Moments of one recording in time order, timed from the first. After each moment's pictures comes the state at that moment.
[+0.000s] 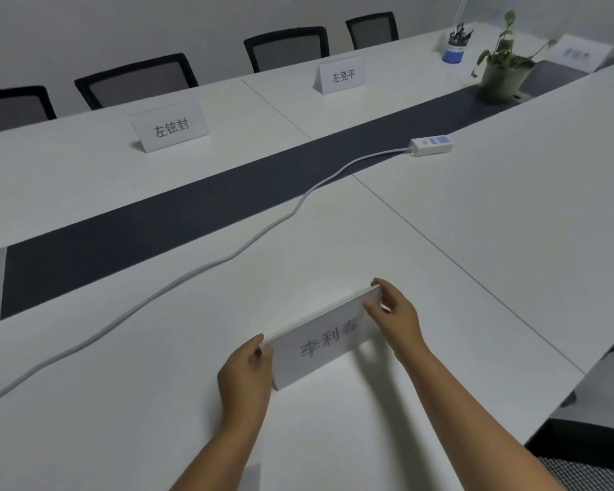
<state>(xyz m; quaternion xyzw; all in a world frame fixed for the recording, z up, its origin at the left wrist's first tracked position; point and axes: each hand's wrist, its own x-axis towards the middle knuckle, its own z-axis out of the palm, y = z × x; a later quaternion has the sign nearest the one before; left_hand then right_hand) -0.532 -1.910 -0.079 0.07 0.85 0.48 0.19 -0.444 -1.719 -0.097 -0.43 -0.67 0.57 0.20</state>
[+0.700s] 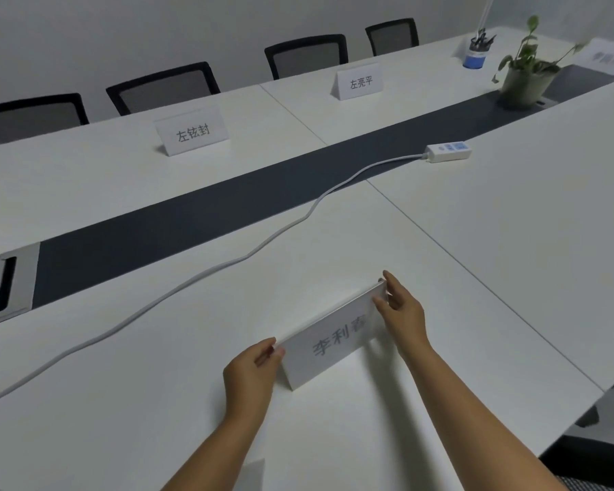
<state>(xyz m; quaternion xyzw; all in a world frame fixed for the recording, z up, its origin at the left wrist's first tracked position) -0.531 -1.913 -0.075 0.06 0.83 0.51 0.19 -0.453 -1.713 -0.094 -0.42 -0.67 0.57 0.22</state>
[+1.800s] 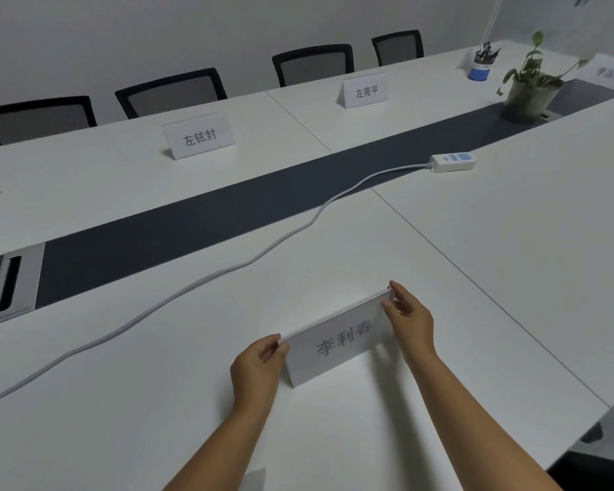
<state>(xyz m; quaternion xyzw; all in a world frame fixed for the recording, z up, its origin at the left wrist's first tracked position) -0.540 -1.902 -0.077 0.04 0.82 0.54 0.18 -0.456 -1.706 -0.101 -0.43 -0.65 0.57 0.27</state>
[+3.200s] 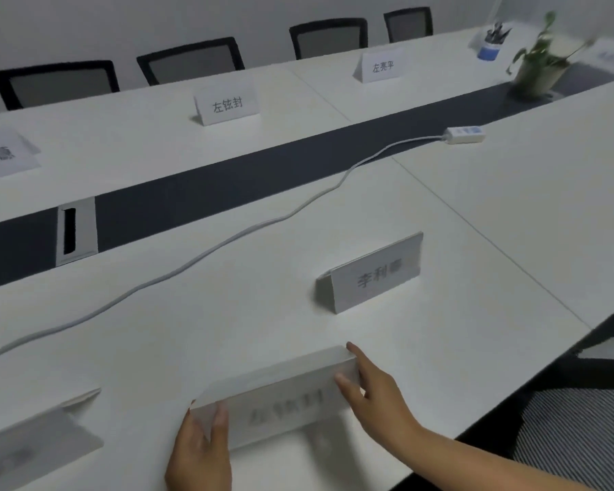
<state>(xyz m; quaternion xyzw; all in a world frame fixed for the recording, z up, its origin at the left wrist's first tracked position) -0.462 -2.111 -0.072 -0.13 0.77 0.62 0.05 -0.384 -1.941 -0.053 -0.33 -0.81 0.49 -0.01</state>
